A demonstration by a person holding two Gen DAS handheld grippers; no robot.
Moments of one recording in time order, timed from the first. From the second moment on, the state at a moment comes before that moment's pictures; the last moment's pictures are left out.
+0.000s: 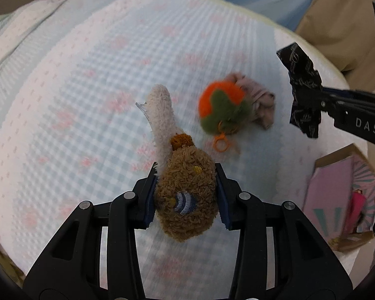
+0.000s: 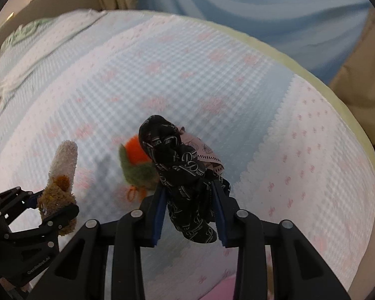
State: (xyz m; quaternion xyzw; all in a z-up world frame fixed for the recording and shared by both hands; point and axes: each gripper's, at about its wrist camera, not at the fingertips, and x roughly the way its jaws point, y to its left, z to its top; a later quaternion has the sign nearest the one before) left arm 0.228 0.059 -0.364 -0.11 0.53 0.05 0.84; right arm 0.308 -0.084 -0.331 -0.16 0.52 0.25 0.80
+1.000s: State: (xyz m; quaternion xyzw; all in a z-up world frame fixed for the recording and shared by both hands) left arm 0.164 -0.090 -0.130 -0.03 0.43 -0.12 0.89; right arm 0.104 -0.234 -0.106 0.07 0.47 0.11 0.87
